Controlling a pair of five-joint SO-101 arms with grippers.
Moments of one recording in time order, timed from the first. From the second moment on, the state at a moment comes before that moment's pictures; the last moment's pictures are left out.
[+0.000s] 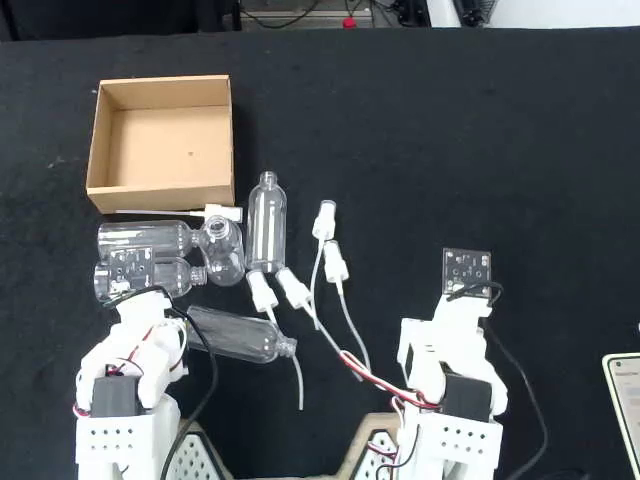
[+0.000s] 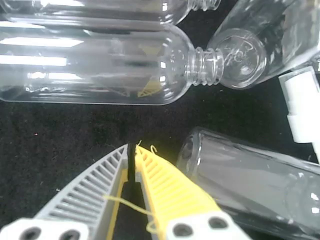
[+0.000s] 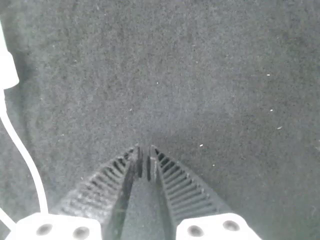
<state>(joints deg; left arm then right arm) -8.3 -104.2 96.7 71.3 1.5 11.3 -103.1 96.7 74.4 3.2</state>
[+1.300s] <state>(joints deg) -4.4 -104.9 83.2 50.3 -1.7 11.4 -103.1 82.4 58.2 19.7</state>
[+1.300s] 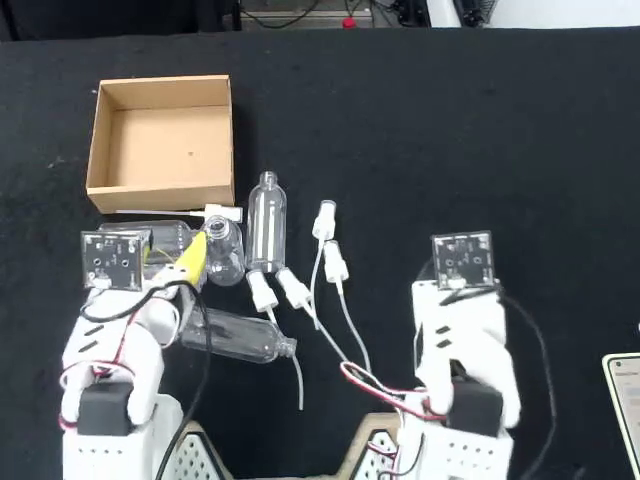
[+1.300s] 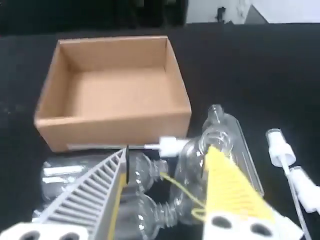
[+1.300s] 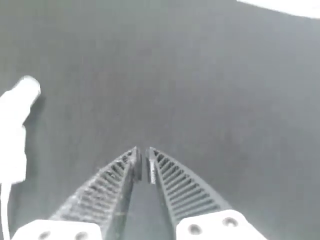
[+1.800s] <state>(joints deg) -4.0 -105.0 88.7 48.7 -1.8 -4.6 -86.5 54.3 63.6 9.8</state>
